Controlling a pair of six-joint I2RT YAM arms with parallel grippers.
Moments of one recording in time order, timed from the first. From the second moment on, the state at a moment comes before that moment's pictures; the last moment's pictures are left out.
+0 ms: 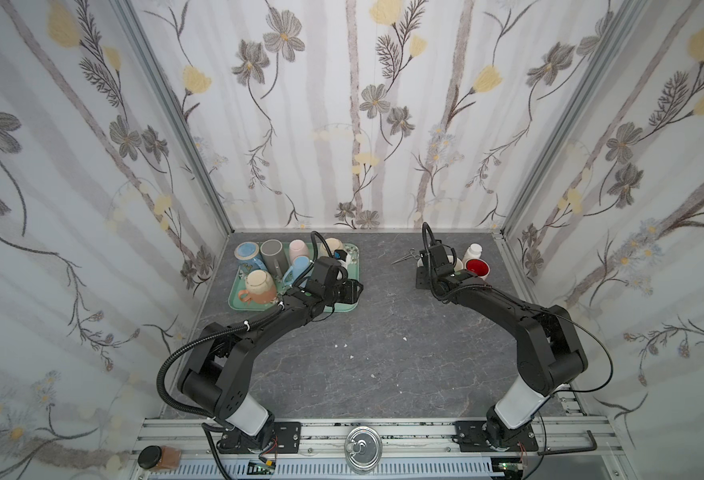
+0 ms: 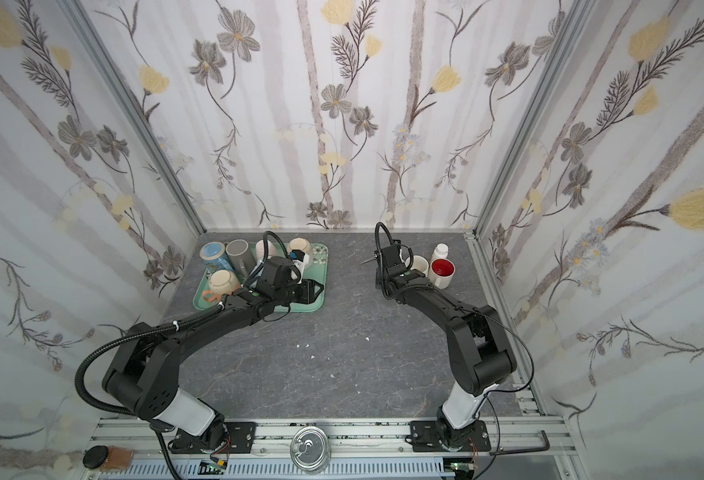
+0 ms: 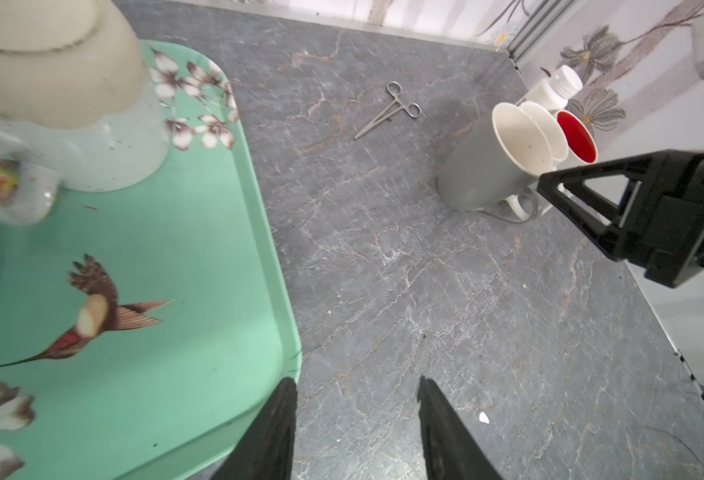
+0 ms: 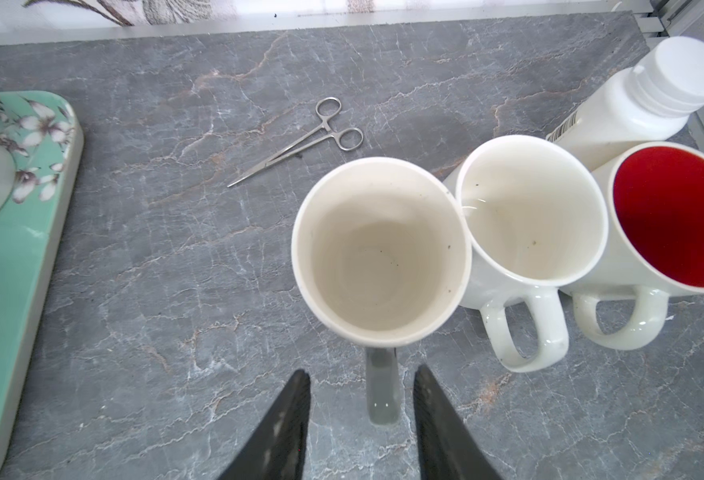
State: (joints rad) left arm -0.51 1.55 1.00 -0.09 0.19 -0.37; right arm 0.44 1.69 1.19 -0.33 0.35 0.38
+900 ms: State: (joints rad) left arm -0.05 1.64 1.26 -0.38 0.15 -0.24; right arm 0.62 1.56 1.08 -0.29 0.22 0.41
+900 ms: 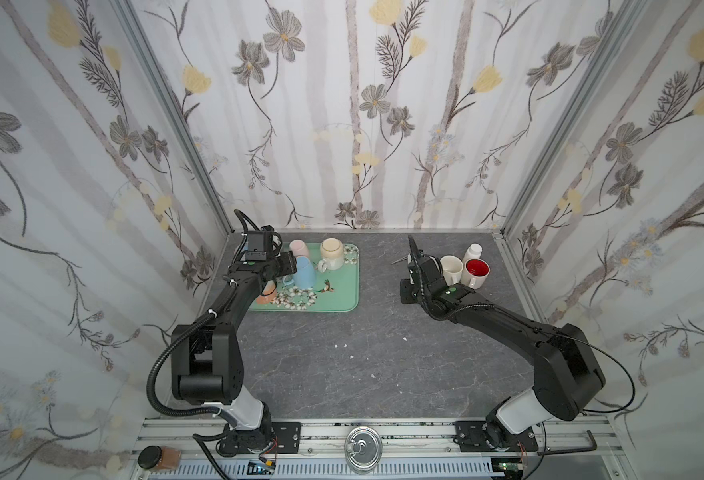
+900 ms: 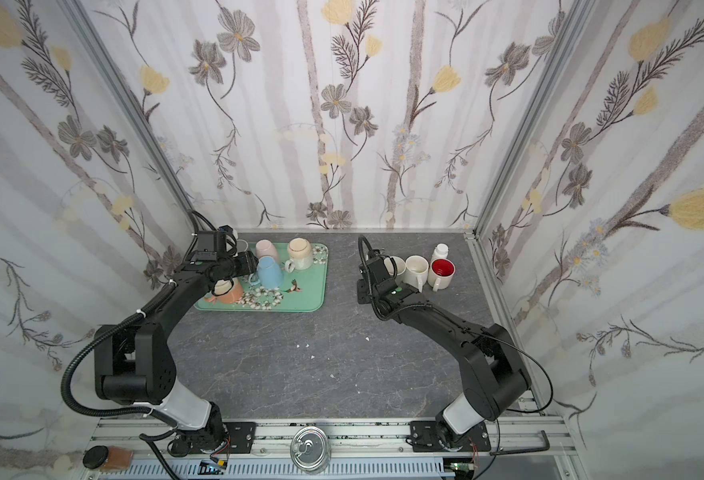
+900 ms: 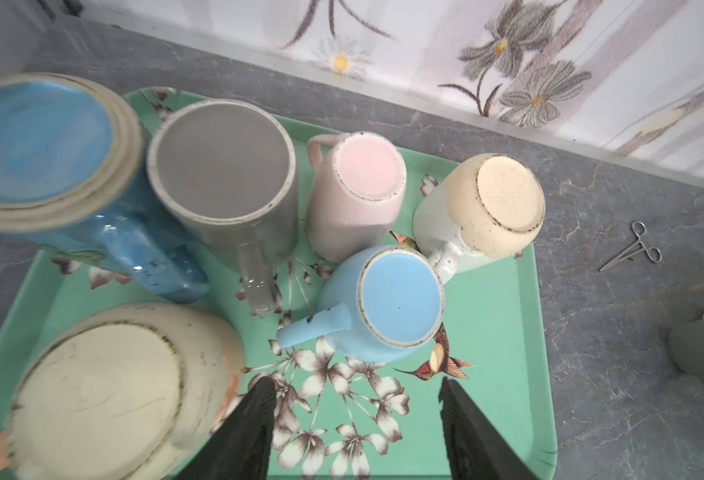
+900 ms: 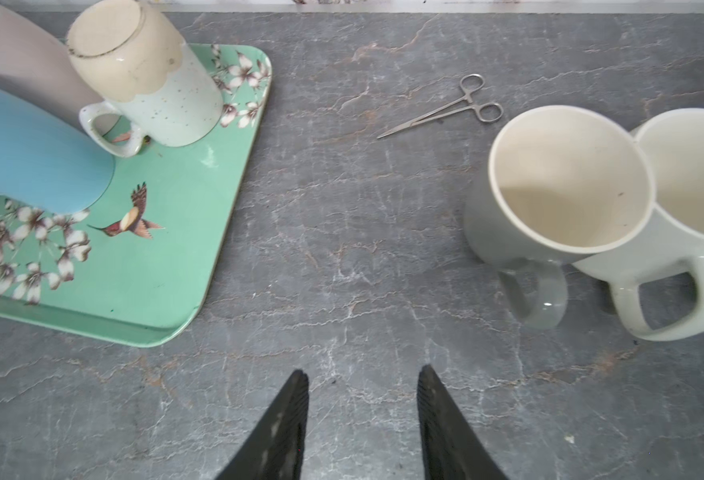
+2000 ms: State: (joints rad) left arm -0.28 2.22 1.86 -0.67 0.05 -0.05; right arm 0.65 1.47 0.93 -0.23 0.21 0.46
